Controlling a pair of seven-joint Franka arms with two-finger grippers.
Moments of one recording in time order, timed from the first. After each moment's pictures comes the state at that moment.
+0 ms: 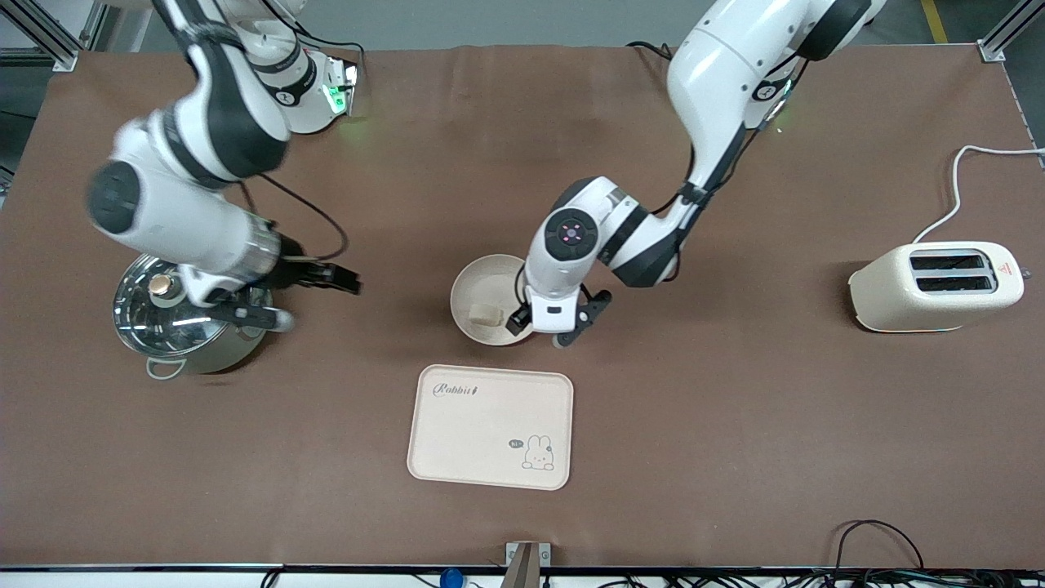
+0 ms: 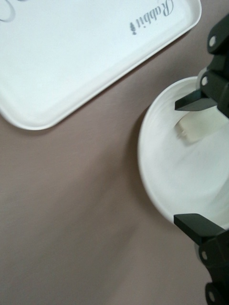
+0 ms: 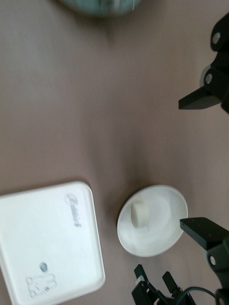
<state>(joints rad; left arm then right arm) -0.60 0.79 -0.21 -1.40 0.02 2.28 -1.59 -0.05 0.17 0.31 -1.78 0.19 1.90 0.42</state>
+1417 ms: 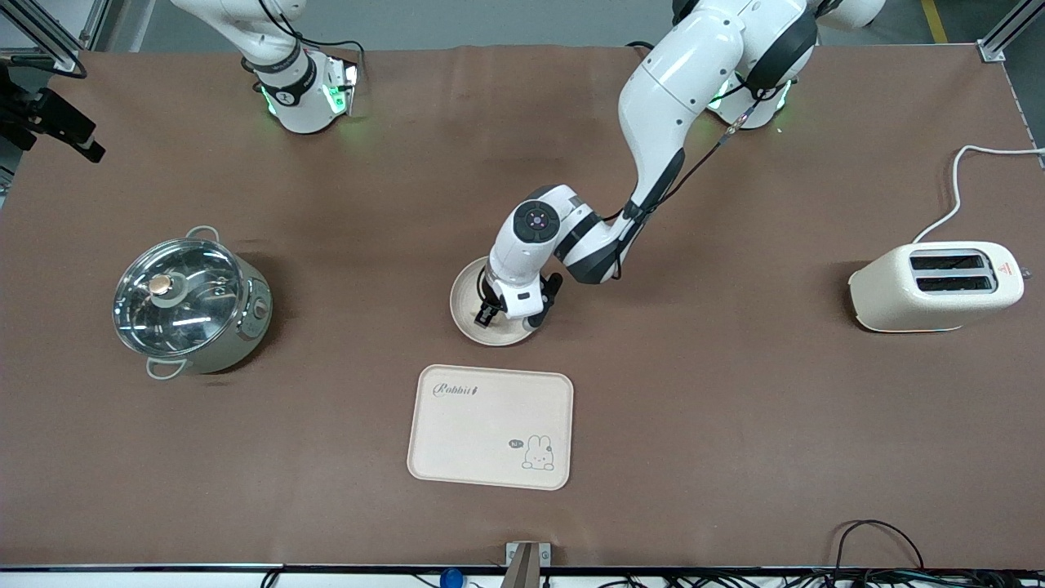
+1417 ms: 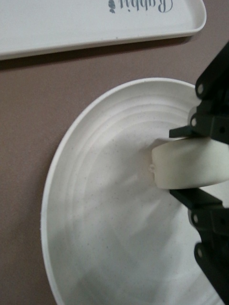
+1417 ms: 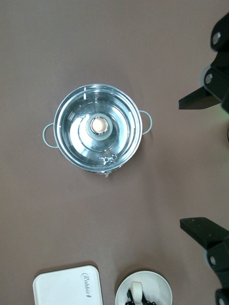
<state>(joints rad) -0.69 0.94 -0.20 -1.38 0.02 2.60 -1.90 -0.15 -0.28 0.06 -1.78 0.01 1.54 0.11</state>
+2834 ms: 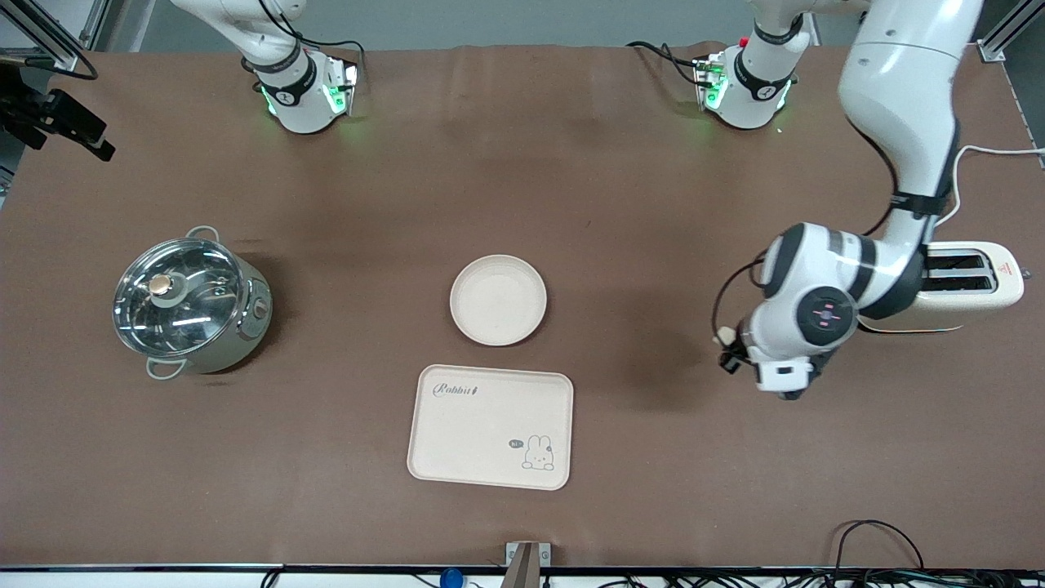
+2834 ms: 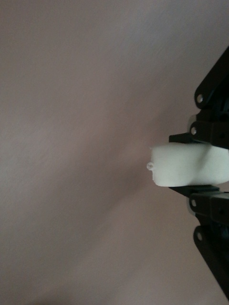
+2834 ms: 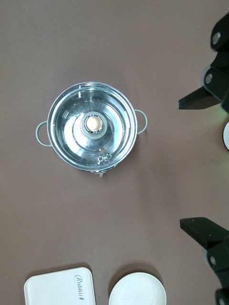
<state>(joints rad) -0.03 0.57 -0.18 -1.72 0.14 2.10 -1.08 -0.15 -0.28 0.07 -1.79 0.01 1.53 0.11</state>
